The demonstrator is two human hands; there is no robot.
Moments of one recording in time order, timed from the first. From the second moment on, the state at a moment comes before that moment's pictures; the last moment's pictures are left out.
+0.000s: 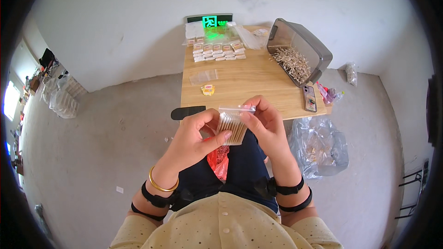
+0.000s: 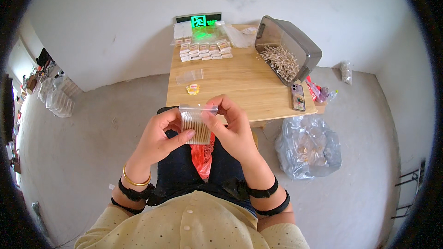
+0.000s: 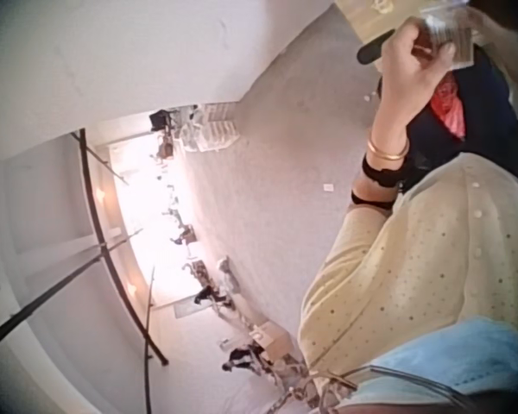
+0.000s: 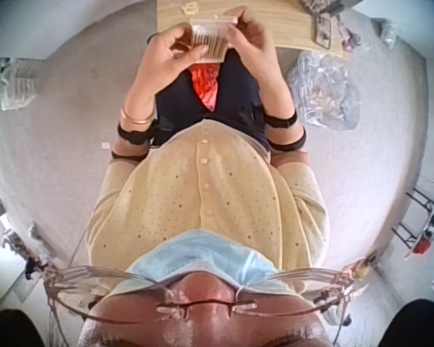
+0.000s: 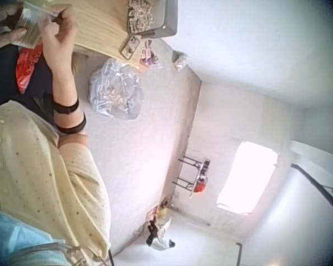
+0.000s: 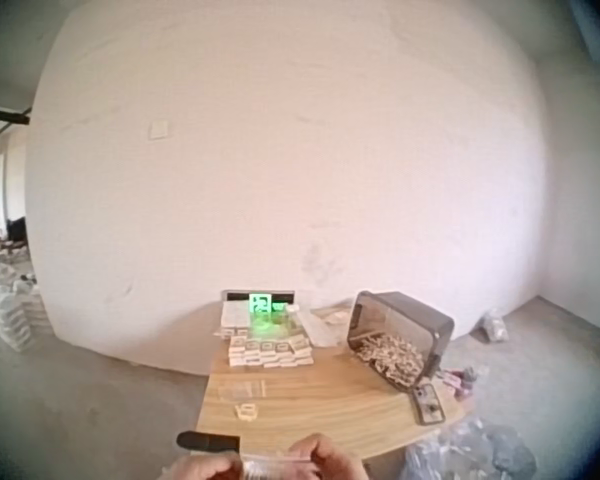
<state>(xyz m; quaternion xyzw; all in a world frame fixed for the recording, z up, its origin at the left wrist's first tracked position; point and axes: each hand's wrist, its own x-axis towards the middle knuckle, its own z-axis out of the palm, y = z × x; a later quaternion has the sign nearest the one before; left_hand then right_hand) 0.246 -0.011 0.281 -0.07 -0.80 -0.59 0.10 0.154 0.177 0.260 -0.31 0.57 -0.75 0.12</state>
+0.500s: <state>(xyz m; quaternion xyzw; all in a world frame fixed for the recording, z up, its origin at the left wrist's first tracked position) 0.250 -0.017 0.284 -0.06 -0.62 -0.78 0.01 0.157 0.176 0.266 -0.33 0.54 -0.77 0.13</state>
